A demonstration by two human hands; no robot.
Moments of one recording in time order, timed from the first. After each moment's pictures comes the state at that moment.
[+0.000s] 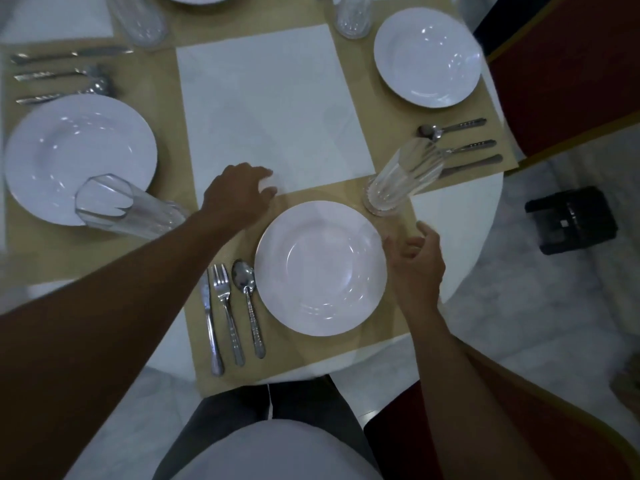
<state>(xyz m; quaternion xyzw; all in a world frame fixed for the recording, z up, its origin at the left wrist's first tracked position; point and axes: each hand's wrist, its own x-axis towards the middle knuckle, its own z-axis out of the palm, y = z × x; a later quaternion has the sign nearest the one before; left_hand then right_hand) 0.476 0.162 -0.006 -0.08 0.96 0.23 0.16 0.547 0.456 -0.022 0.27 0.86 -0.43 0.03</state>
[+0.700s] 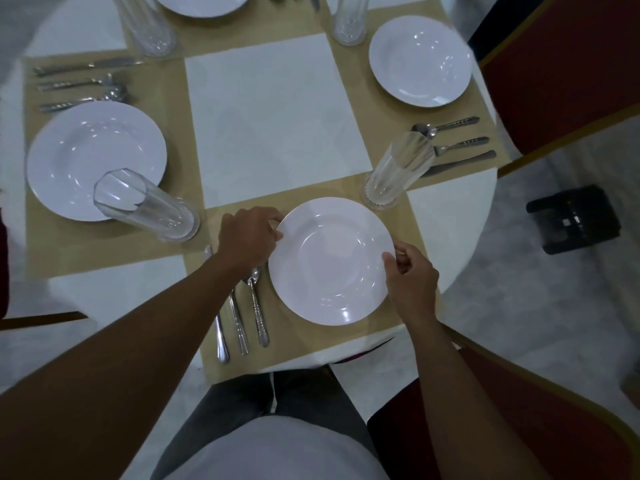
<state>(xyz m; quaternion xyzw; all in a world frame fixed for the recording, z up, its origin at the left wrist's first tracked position) 0.539 0.188 -0.015 -0.11 0.95 0.23 0.16 0.584 0.471 -0.035 0.21 0.88 -0.42 0.07</state>
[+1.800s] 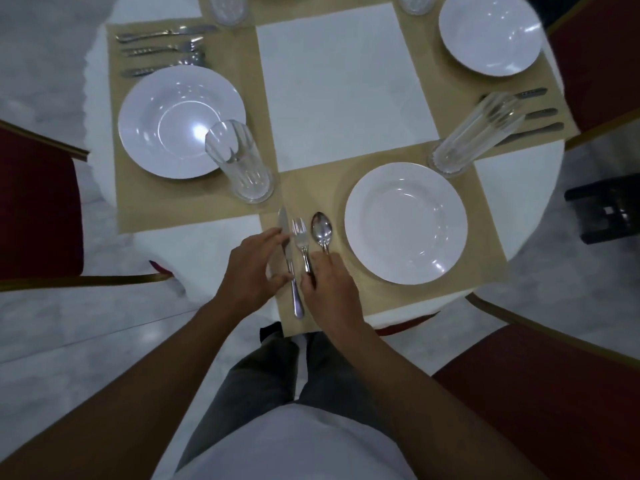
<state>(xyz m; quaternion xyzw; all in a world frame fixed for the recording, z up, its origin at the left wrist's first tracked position) 0.700 0.071 -0.046 0.01 0.95 0.30 0.11 0.702 0.245 -0.031 -0.05 0.94 -0.30 0.16</state>
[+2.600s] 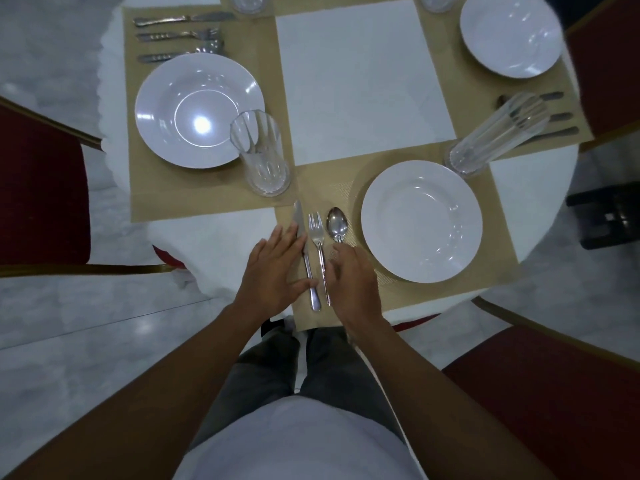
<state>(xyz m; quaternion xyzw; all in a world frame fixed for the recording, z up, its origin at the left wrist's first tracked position) 0.716 0.081 -0.057 0.01 0.96 0.25 0.15 0.698 0.247 -0.034 0.00 0.94 -0.30 0.13</state>
